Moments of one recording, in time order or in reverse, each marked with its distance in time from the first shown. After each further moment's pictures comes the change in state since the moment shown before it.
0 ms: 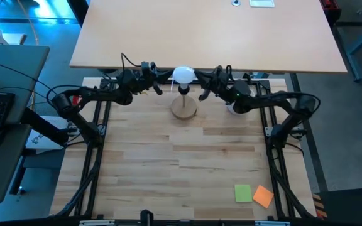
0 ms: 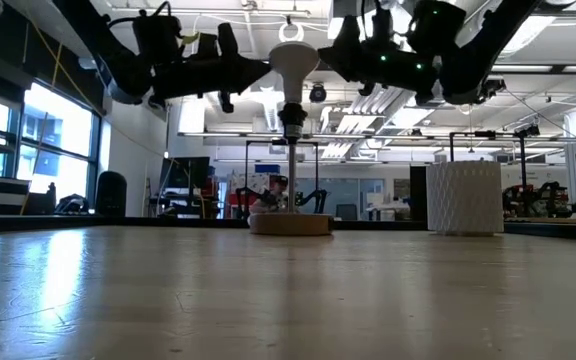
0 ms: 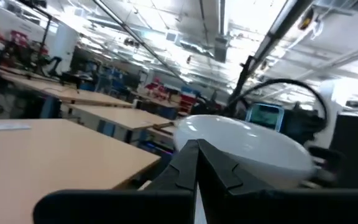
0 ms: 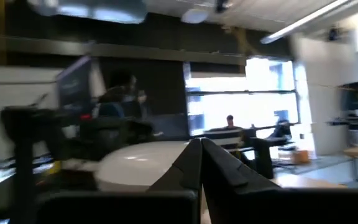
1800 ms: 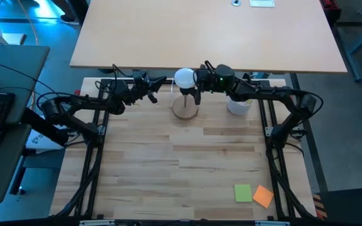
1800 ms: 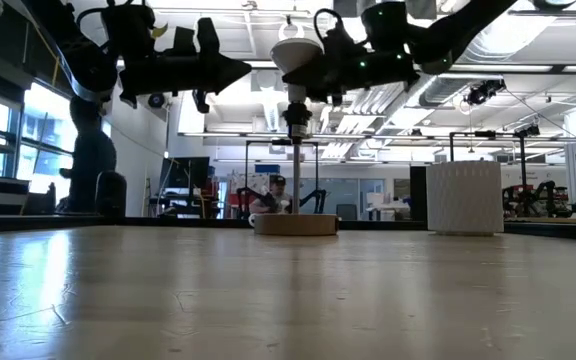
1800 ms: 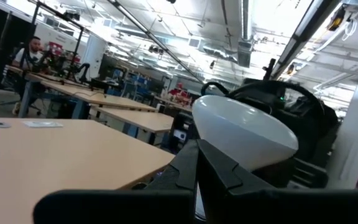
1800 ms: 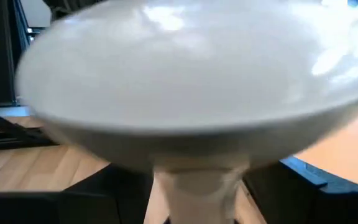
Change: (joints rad) left arm -0.080 -0.157 -0.207 0.023 -0.199 0.058; right arm -0.044 -0.003 0.278 -0.799 -0.327 -0.152
